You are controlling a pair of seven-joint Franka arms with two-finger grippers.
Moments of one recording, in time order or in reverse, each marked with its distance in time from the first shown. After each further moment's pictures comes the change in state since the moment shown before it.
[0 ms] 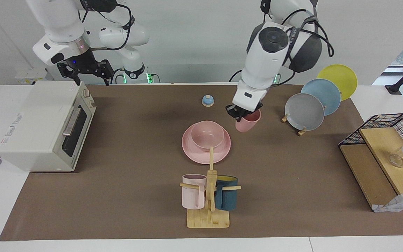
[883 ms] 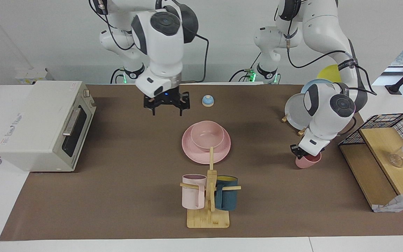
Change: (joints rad) left arm 0.422 0.000 0.020 -0.429 0.144 0.429 0.707; right arm 0.213 0.276 0.094 0.231 -0.009 0.130 0.329
